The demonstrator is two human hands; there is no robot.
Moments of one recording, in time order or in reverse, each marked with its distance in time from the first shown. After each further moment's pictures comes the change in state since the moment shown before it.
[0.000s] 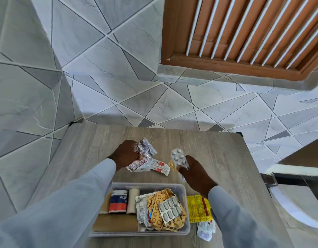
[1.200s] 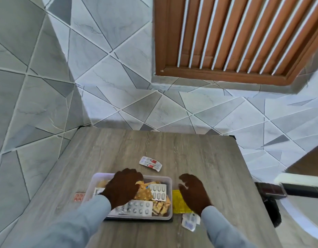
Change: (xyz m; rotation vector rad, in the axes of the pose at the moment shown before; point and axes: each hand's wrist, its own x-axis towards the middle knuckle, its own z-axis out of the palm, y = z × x) left_hand -0.137 0.025 0.080 0.631 0.026 0.261; right_hand -0.065 0.096 -0.018 -0.243 0.048 -0.060
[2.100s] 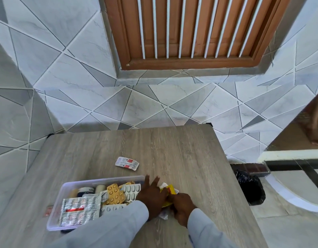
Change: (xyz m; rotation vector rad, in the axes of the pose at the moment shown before) left_hand 0.062 0.139 0.086 0.480 -0.337 0.324; right_hand -0.012 0.061 0.021 1.054 -0.103 0.762
